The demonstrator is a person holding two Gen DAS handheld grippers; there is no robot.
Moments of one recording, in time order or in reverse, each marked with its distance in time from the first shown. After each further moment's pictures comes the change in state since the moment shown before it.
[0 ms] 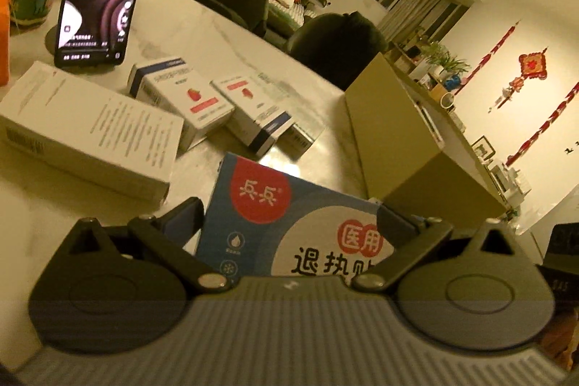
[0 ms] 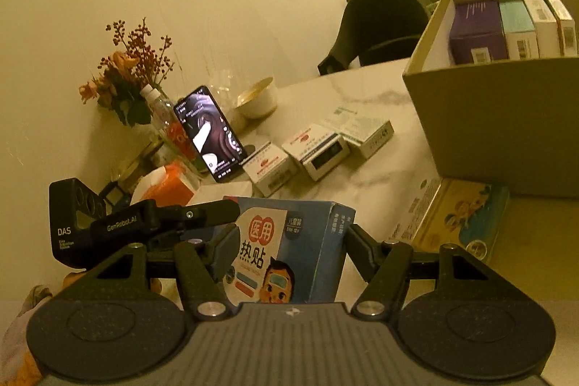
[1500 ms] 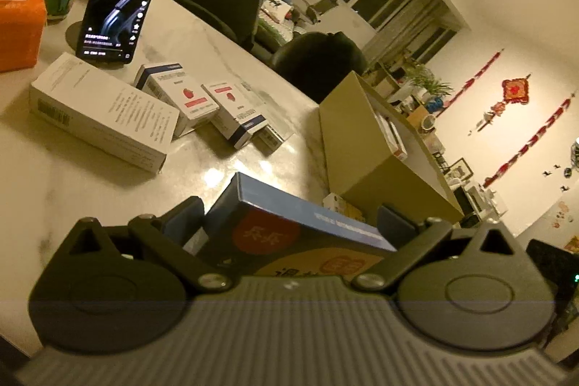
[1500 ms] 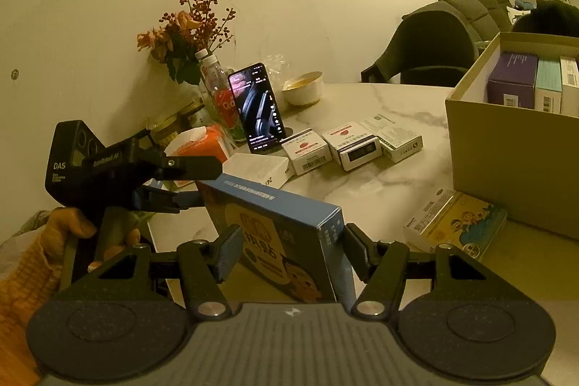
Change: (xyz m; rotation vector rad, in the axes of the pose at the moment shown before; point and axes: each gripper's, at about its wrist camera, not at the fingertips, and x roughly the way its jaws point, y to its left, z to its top) left arm -0.051 -0.012 -0.018 -0.071 -0.049 -0.042; right arm -0.041 0.028 -0.022 -0.252 0.024 0.048
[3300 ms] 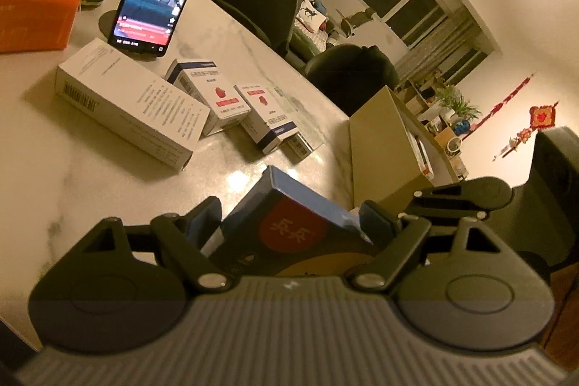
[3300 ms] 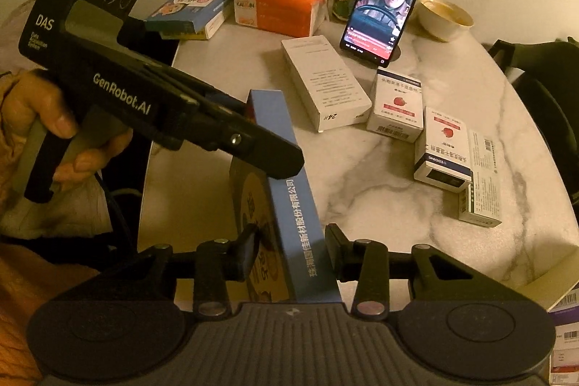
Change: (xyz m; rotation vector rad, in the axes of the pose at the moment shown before) left arm 0.003 0.006 -0.002 -0.097 -0.041 0.070; right arm 0.117 0.059 0.069 -0.683 0.579 0.094
